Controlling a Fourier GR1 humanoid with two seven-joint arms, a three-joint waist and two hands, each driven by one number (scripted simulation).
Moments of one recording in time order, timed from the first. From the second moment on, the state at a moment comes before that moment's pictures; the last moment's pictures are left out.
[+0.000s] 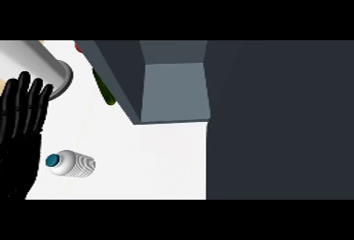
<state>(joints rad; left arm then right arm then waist) -0.01 0.11 0.01 -2.10 -0.02 0.00 0.03 -0.01 -0.09 -0.02 -2.10 0.05 -0.02 0.02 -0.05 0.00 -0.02</state>
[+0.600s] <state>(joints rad) 0.13 0.11 0.25 -2.18 0.34 -0.01 0.18 0.15 -0.08 0.13 -2.29 -0.08 0.10 0.11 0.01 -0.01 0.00</state>
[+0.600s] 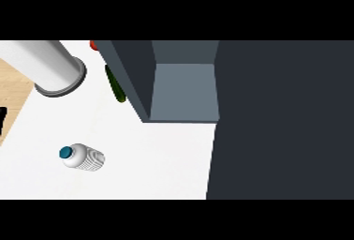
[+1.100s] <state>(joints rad) 0.23 0.17 0.43 -2.34 0.52 0.03 0.43 0.25 -0.05 0.32 -2.47 -0.01 0.08 0.23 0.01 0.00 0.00</state>
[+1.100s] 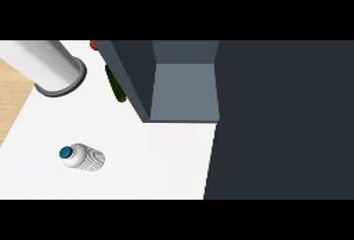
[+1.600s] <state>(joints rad) 0.24 0.20 0.55 -2.35 0.55 0.01 0.53 0.27 -0.03 0.46 -2.49 0.03 0.00 0.28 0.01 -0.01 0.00</state>
